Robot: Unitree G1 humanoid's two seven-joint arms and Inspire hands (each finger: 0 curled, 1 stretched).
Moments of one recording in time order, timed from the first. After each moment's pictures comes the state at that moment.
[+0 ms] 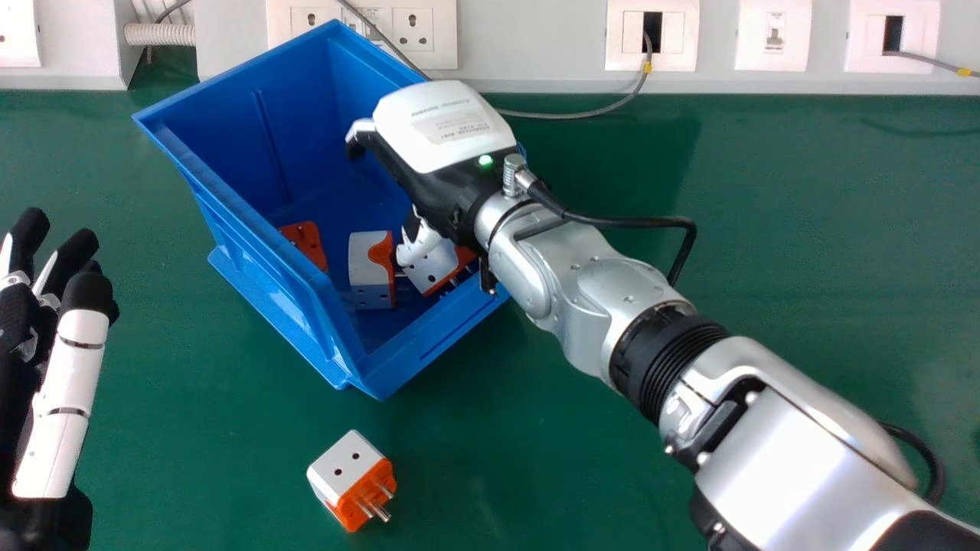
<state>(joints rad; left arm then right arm) 0.48 0.09 0.37 -0.53 -0.22 -0.08 -0.12 -1.18 0.07 0.64 1.20 -0.78 -0.06 -0.24</state>
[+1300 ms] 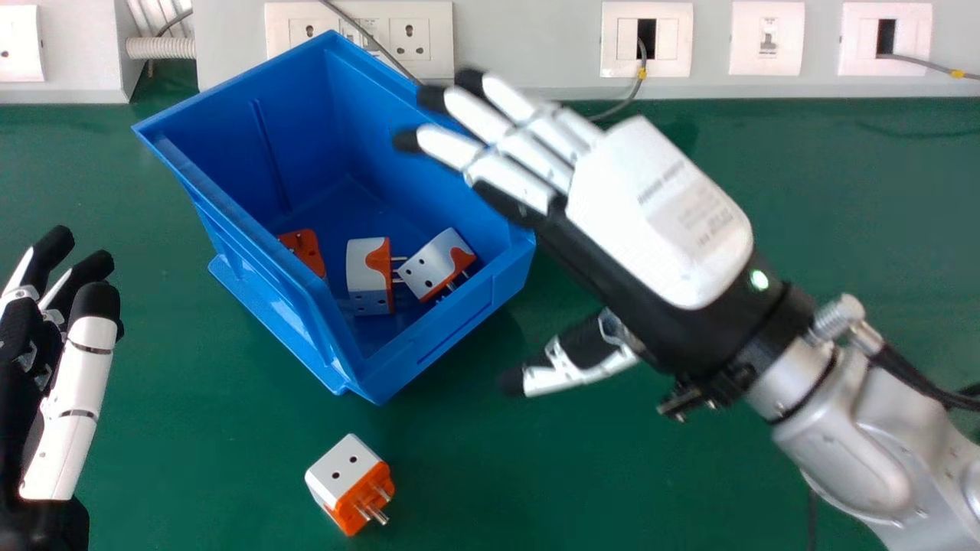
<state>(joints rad) 0.49 0.07 0.36 -0.53 -0.18 -0.06 -0.08 -0.25 -0.55 0.29 -0.21 -0.67 -0.49 -0.02</state>
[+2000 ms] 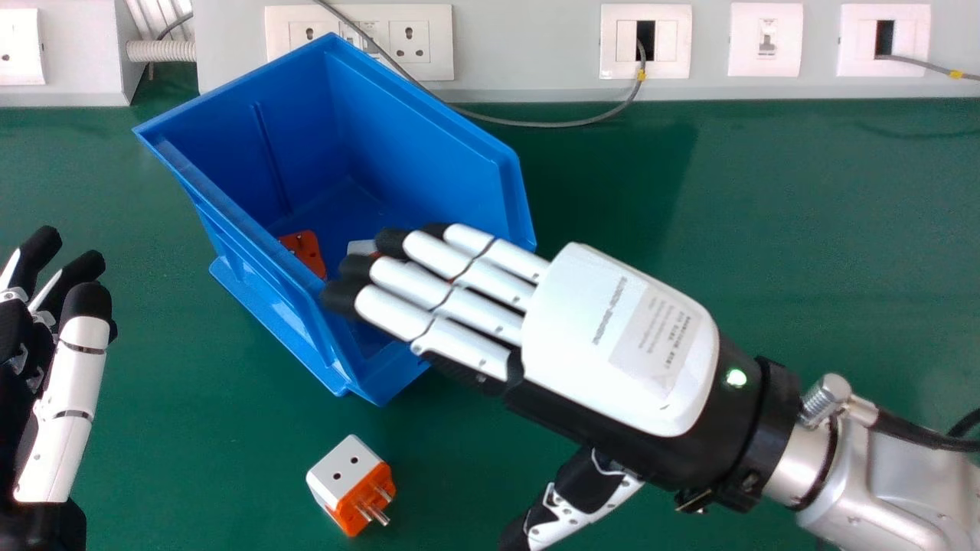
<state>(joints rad) 0.50 0.06 0.36 -0.56 -0.18 -0.05 -0.06 -0.23 -0.59 0.29 -0.24 -0.68 -0.76 0.11</state>
